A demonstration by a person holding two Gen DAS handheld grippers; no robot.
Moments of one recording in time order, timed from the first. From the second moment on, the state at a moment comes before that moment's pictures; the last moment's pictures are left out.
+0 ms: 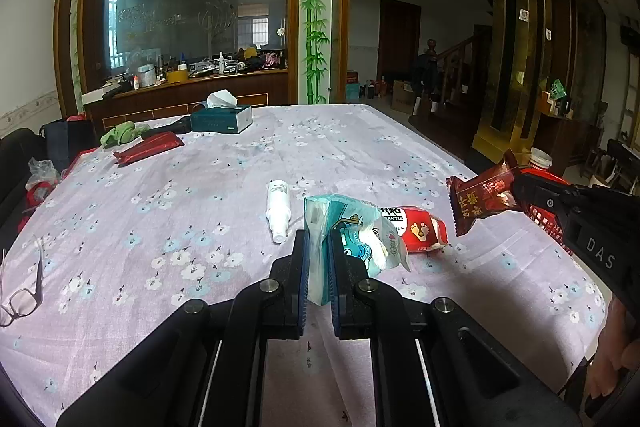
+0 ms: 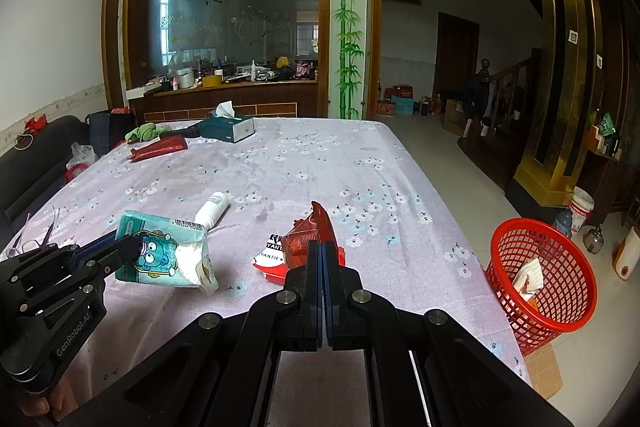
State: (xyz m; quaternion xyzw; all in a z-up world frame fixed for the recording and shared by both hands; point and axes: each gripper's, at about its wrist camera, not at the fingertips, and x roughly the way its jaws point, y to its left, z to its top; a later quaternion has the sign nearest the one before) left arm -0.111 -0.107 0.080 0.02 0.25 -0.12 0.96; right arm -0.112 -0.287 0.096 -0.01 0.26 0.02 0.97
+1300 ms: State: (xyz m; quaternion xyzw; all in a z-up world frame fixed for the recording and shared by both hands) left arm -0.098 -0.202 0.113 0.05 0.25 -0.22 0.94; right arm -0.123 -0.404 0.114 0.10 0.24 -0.05 0.97
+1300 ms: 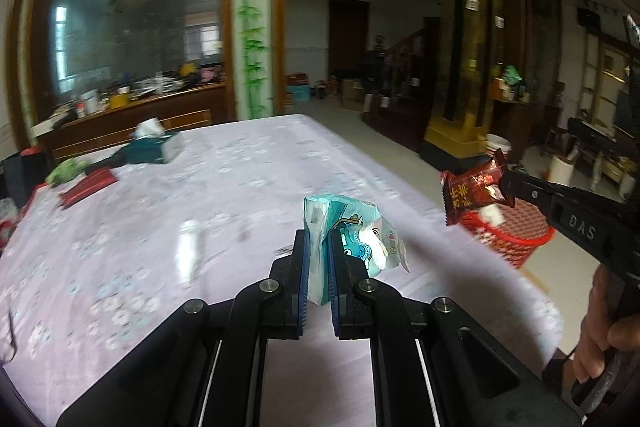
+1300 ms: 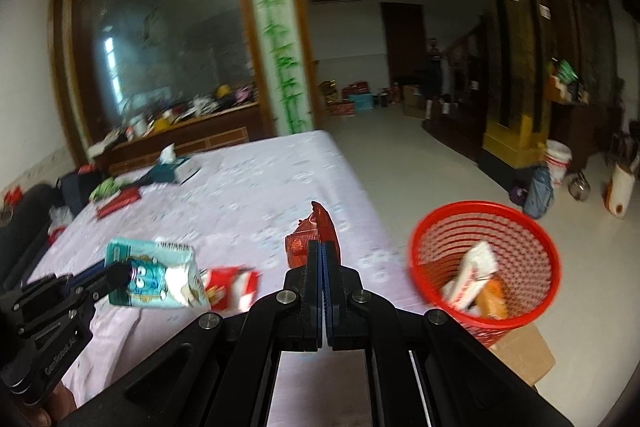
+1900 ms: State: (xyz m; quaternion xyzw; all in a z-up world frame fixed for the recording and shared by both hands) left arm -0.035 -0.414 0.096 0.05 0.34 -0.39 0.85; right arm -0.113 -0.587 0.099 0.20 0.27 -0.16 0.93
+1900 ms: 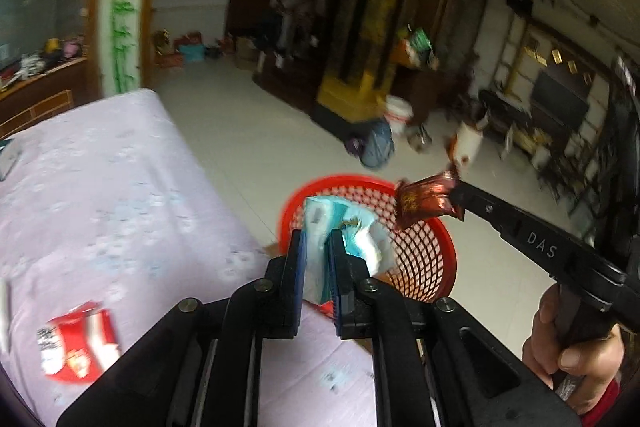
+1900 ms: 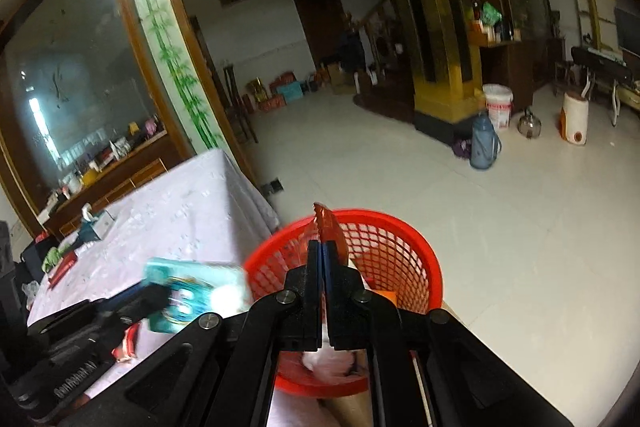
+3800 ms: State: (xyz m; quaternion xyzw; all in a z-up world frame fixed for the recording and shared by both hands) left arm 0.093 -0.100 0.007 -0.02 0.45 -0.11 0.88; right arm 0.026 -0.286 0.013 0.03 0.48 0.01 0.88
